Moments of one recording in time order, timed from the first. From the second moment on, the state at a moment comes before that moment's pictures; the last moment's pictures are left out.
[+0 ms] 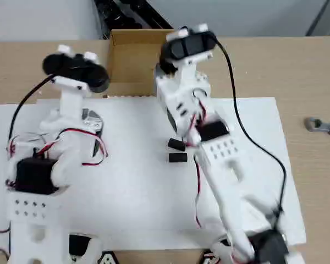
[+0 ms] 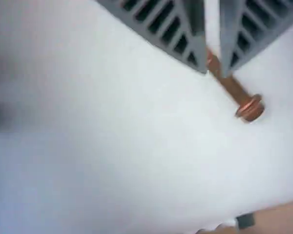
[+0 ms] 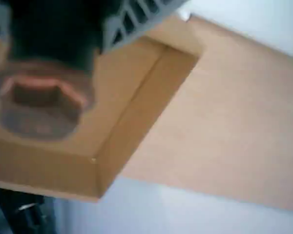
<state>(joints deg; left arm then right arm) 1.1 -45.0 21.4 80.2 -3.7 -23.6 -11.1 21.8 14.9 -9.9</state>
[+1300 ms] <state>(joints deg) -14.2 -63.3 45.5 73.9 2.8 -20.4 43.6 -25.7 20.0 -10.1</state>
